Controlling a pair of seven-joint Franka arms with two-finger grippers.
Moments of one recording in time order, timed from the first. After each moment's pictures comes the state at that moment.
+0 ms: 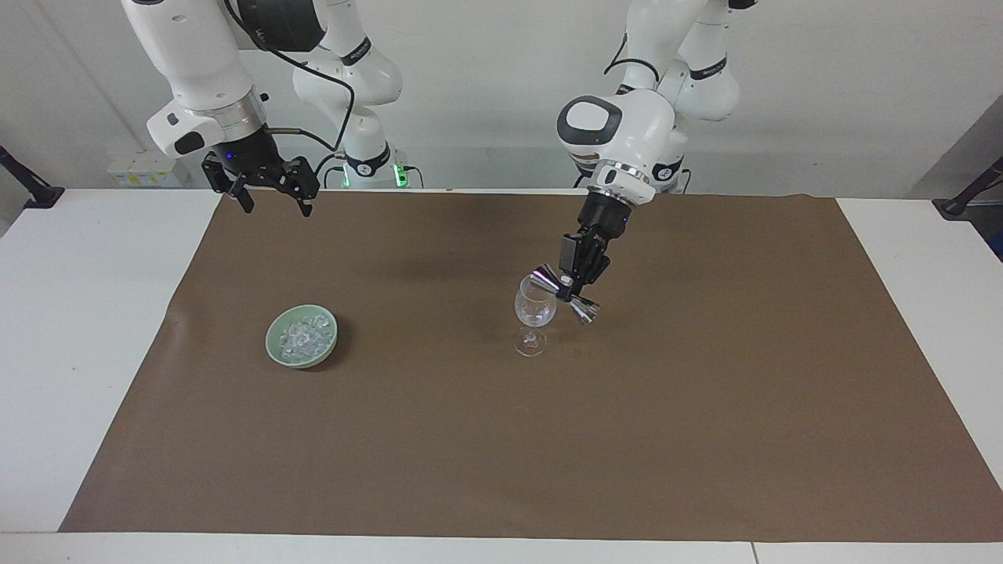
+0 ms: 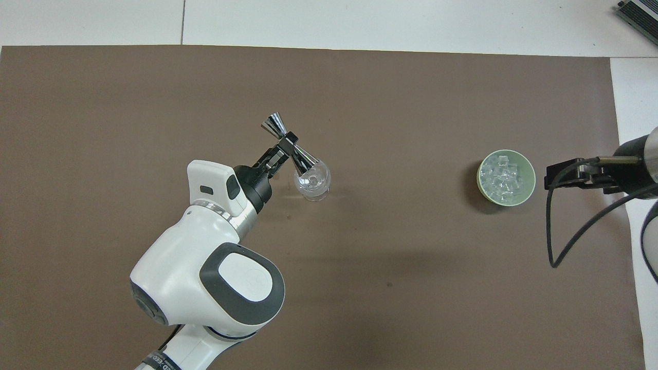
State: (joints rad) left arm -0.62 0.09 -0.12 -2.06 -1.47 3.29 0.16; right arm 0.05 -0.07 -0.02 -1.69 -0.01 1.60 0.11
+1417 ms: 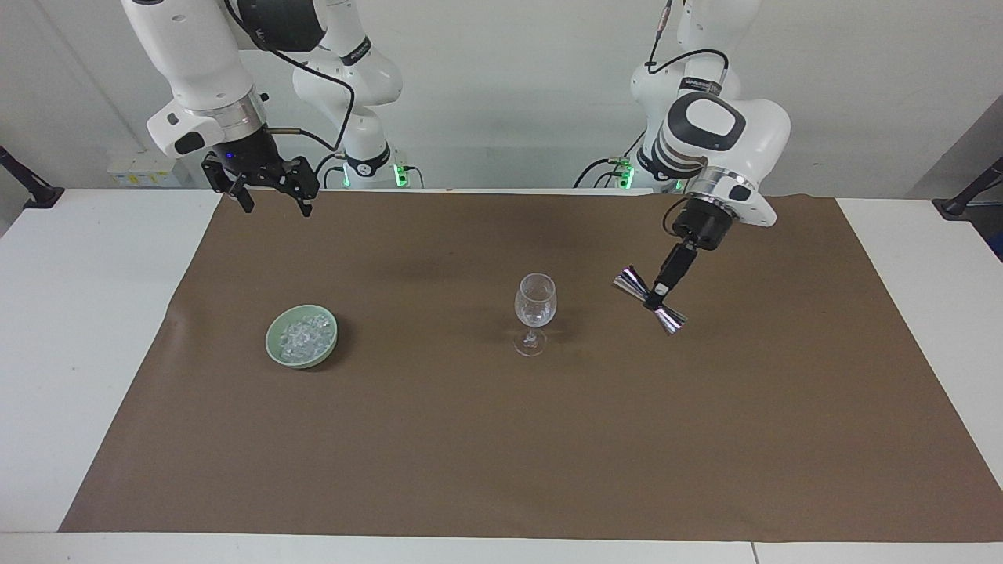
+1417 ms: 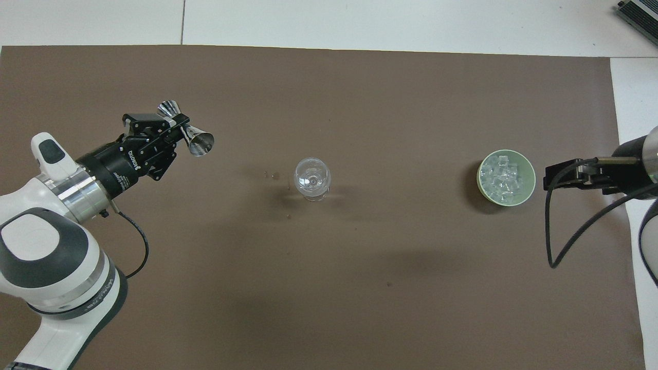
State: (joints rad) left arm -0.12 -0.12 -0.09 -2.23 -1.57 2.64 -0.06; right arm 0.05 -0.07 -0.02 -1.70 -0.01 1.60 0.11
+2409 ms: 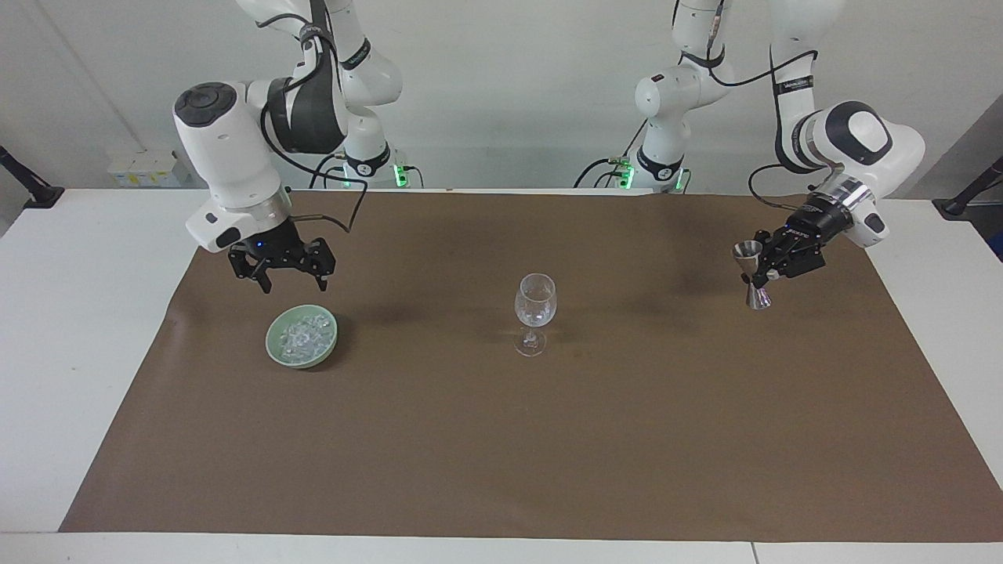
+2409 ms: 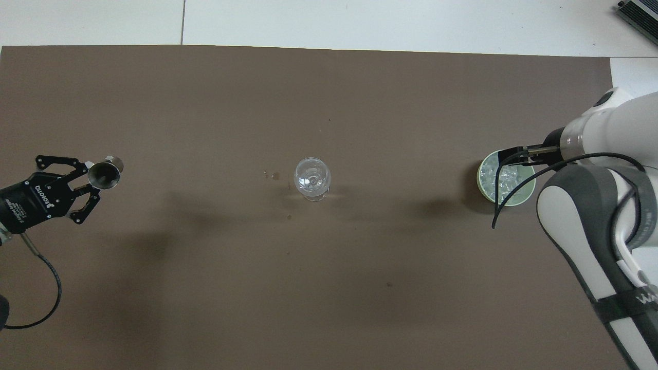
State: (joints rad) left arm 0.38 -0.12 -0.09 -2.33 -1.38 2.01 -0.49; right arm 0.03 0.07 -0.01 -1.91 -0.01 2.09 -0.03
